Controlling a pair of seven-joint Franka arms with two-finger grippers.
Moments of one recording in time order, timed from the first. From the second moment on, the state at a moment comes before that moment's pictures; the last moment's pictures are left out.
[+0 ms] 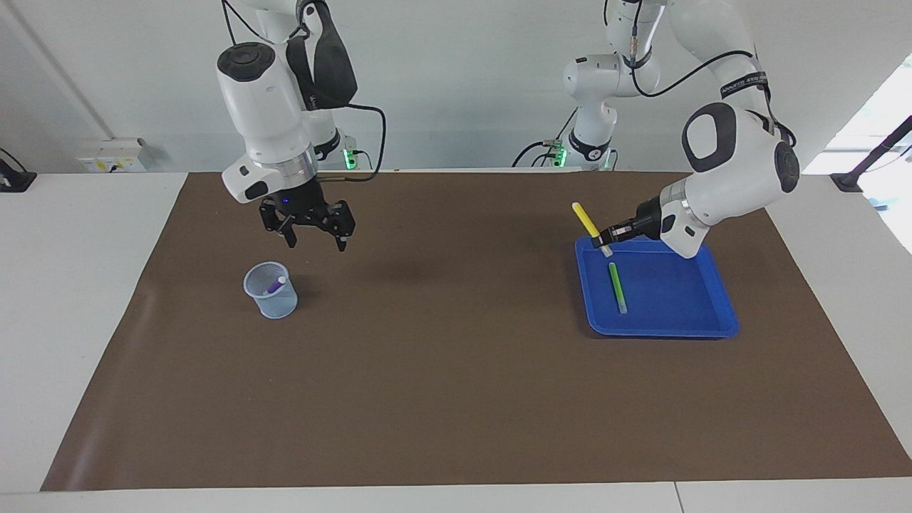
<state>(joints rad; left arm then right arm) -0.03 0.15 -0.08 -1.82 -0.38 1.68 -0.26 0.05 0.00 0.13 -1.87 0.00 1.97 0.29</state>
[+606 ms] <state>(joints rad) -0.02 0.40 -0.08 -1.68 0.10 1.73 0.00 0.03 -0.02 0.04 -1.93 -0.09 1.93 0.08</state>
